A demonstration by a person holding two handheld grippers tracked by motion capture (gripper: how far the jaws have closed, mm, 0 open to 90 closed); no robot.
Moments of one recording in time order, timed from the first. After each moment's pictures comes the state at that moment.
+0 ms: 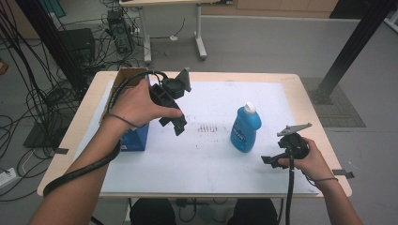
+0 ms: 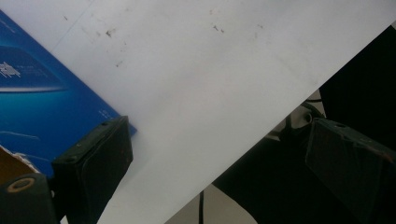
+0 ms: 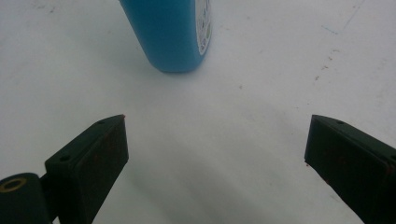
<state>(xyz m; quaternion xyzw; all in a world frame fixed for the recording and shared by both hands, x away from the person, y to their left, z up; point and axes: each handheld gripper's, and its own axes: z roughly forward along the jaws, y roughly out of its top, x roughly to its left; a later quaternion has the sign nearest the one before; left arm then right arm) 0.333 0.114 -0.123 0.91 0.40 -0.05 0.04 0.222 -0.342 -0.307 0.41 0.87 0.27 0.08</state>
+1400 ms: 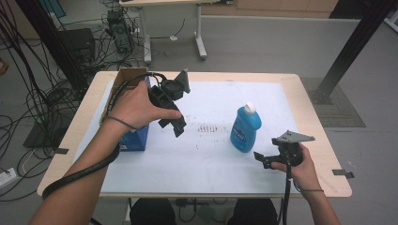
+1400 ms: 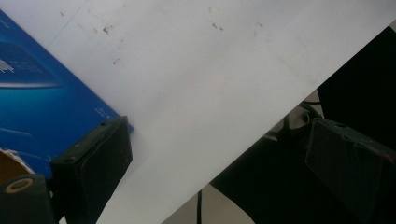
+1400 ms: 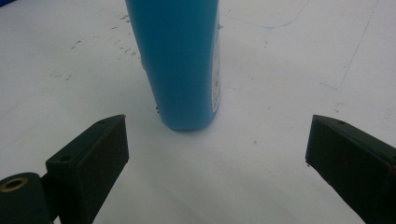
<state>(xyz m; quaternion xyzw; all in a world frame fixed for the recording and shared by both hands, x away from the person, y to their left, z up) 0.331 0.117 -0.126 0.91 0.41 -0.05 0.04 0.176 -0.346 -0.356 0.42 0.81 0.39 0.15</state>
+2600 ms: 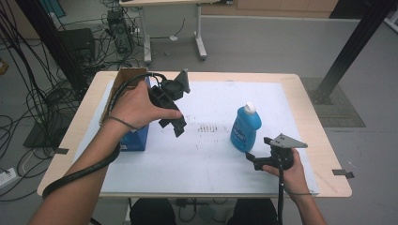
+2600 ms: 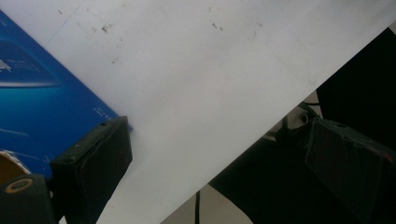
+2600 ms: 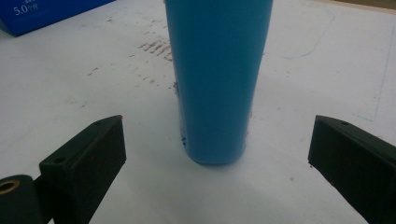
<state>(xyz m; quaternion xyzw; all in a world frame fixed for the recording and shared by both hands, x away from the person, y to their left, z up) 0.333 0.117 -0.128 0.91 0.41 -0.06 0.04 0.162 -0.332 -0.386 0.40 0.78 0.45 0.17</state>
